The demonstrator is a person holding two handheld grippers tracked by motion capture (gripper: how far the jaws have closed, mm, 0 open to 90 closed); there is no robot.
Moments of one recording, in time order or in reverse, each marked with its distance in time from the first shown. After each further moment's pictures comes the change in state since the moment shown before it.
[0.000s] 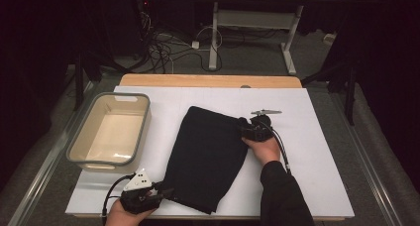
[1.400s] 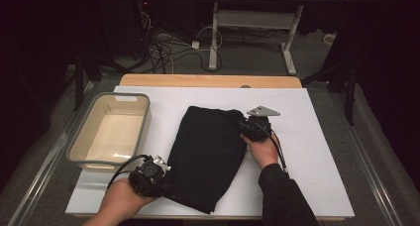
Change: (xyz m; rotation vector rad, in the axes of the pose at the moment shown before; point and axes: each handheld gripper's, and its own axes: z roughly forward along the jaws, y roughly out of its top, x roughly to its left) left arm -0.007 0.083 -0.001 0.527 0.083 0.026; right arm 0.032 0.013 -0.029 -0.196 -0.026 -0.208
